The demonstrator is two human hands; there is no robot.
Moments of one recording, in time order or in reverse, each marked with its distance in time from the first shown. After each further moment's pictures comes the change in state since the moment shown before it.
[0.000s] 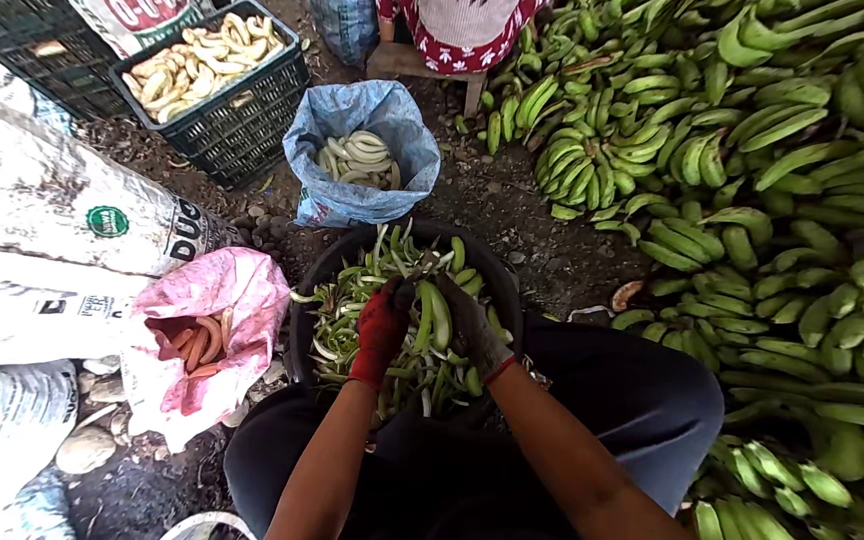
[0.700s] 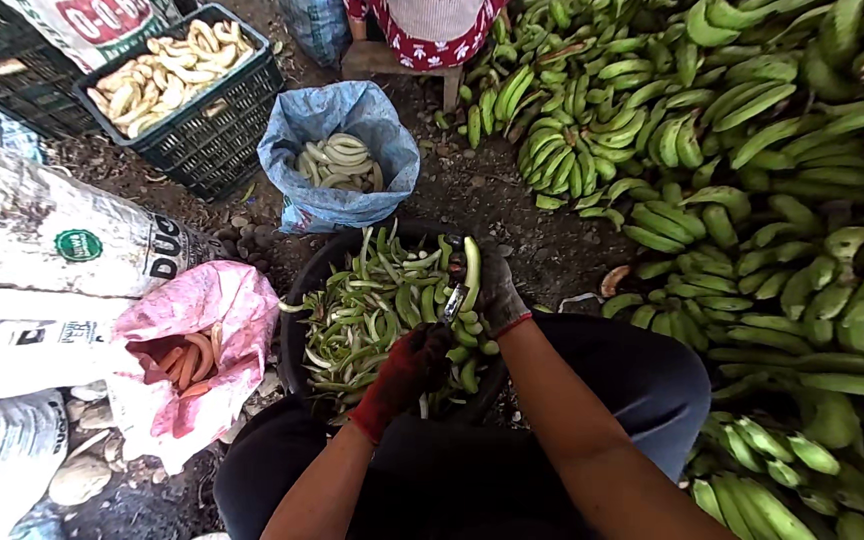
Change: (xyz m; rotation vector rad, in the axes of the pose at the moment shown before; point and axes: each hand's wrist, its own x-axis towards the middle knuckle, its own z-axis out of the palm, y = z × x) left_hand -0.060 0.043 0.004 -0.777 -0.535 -0.212; right_hand 0.025 -0.044 -0.049 0.279 0.056 -0.069
